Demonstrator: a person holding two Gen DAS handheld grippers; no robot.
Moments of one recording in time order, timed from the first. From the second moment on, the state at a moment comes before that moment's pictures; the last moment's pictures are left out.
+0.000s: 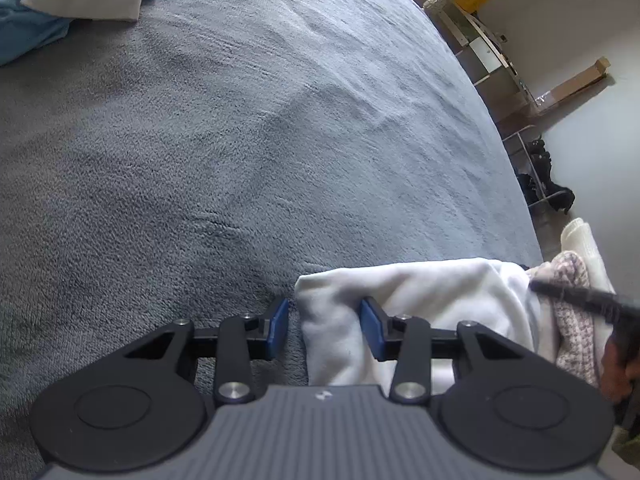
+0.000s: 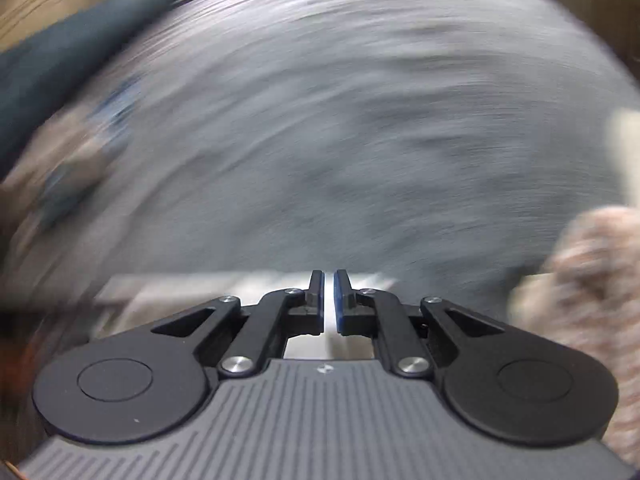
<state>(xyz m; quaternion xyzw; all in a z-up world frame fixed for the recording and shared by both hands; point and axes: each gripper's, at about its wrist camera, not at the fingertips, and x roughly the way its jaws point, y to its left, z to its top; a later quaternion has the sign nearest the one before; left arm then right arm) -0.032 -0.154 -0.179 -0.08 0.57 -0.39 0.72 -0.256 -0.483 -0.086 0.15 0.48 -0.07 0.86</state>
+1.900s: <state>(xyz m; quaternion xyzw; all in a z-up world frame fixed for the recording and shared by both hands) -0.195 -0.136 -0.151 0.14 0.62 -0.52 0.57 -0.336 -0.353 -0.064 0.22 0.53 -0.04 0.82</state>
